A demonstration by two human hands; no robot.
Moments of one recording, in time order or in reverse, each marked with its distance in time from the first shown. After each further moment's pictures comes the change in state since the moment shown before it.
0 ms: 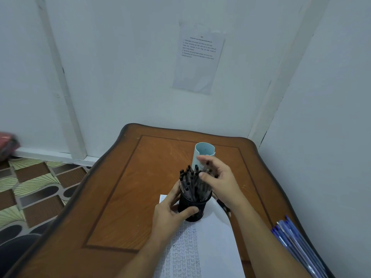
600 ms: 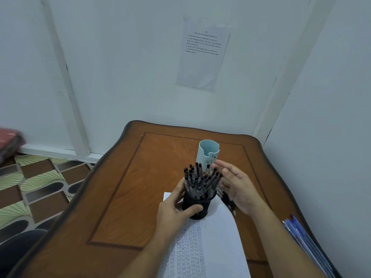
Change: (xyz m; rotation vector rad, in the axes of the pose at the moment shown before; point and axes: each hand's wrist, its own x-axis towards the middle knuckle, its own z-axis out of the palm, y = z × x) left_hand 0.001 0.000 0.000 -0.001 0.023 -0.019; right_hand -0.007 0.031 -0.032 0.384 -0.014 0.218
